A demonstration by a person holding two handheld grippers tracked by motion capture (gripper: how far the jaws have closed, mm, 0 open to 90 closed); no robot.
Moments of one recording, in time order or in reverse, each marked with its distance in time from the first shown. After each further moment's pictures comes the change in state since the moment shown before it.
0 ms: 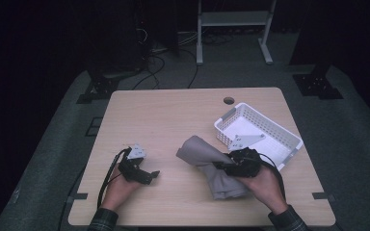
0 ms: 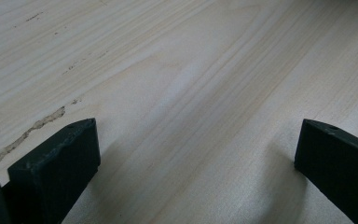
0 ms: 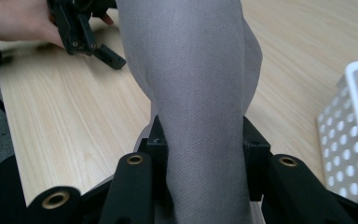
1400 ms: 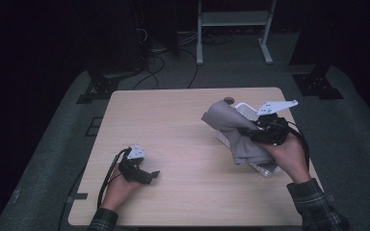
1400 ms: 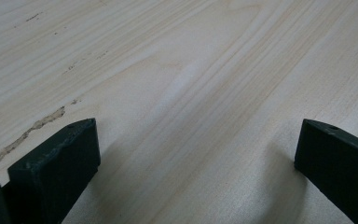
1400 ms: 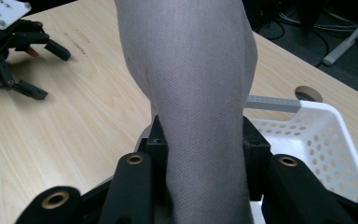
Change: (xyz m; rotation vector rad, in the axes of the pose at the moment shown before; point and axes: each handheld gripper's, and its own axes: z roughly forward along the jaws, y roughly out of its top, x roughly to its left) left arm 0.000 0.000 0.000 -0.003 0.001 0.002; right arm -0.076 0.035 -0.056 -0.037 -0.179 0.016
